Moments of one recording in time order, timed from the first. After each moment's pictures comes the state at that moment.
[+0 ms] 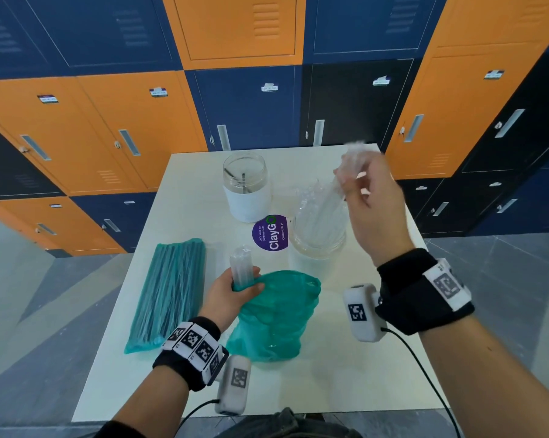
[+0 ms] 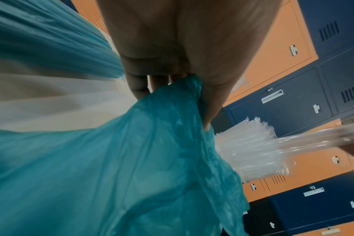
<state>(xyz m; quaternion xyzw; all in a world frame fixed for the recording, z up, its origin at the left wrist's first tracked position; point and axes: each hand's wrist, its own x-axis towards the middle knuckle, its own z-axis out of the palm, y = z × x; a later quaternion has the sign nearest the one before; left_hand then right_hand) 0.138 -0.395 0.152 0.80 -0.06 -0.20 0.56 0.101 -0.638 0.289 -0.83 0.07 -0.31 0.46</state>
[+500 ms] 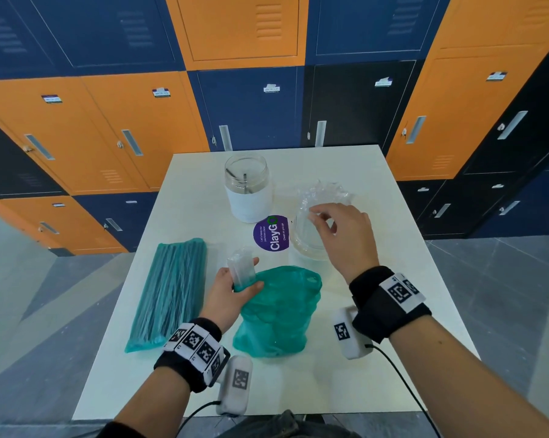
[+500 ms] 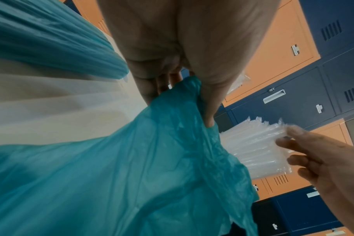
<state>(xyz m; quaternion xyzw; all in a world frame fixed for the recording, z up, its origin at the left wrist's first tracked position) 0.139 -0.392 0.148 0.83 -0.09 -0.18 0.53 0.113 -0.627 0.220 -0.92 0.09 -0.24 0.29</state>
